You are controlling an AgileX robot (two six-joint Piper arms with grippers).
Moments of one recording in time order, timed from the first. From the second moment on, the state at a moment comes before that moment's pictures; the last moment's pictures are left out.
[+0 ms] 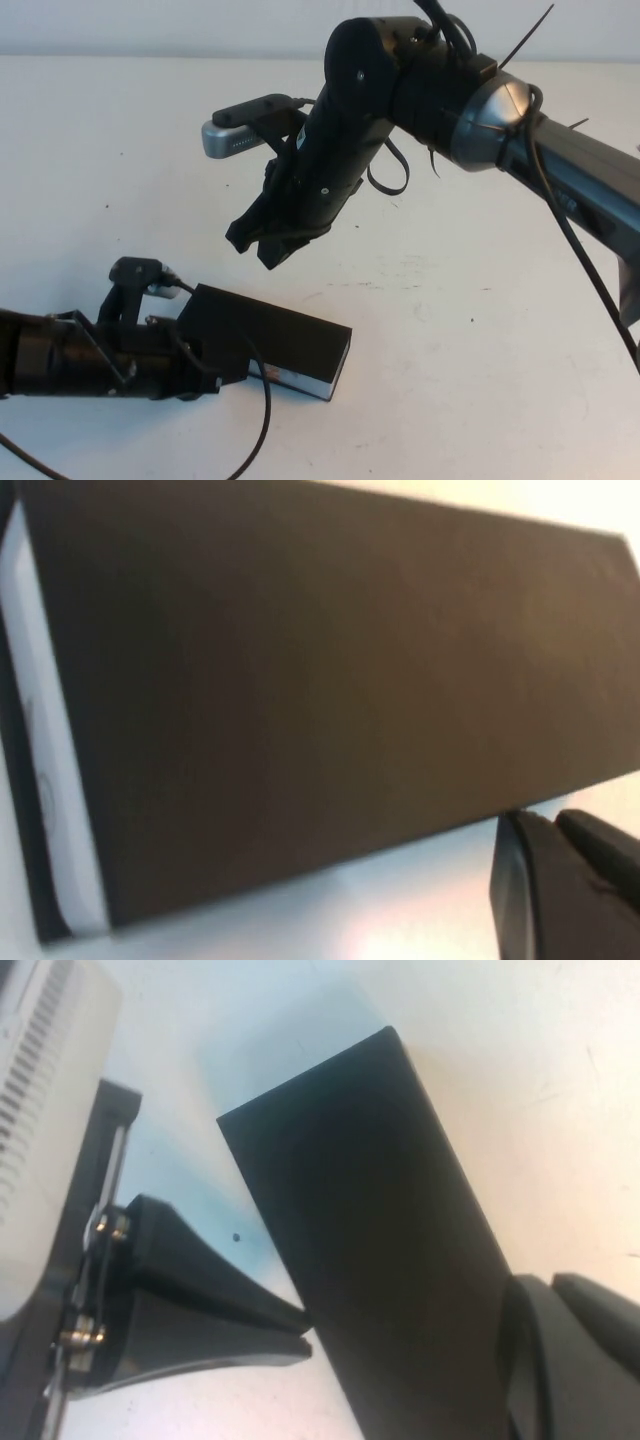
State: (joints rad) right arm 0.68 2.15 -2.06 0.34 1.23 -0.20; left arm -0.20 1.71 -0.58 -1.62 0.77 1.70
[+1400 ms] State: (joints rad) right arm 0.68 1.20 -1.40 0.10 1.23 0.03; left arm -0.21 0.18 -0.27 -1.42 0.05 1.35
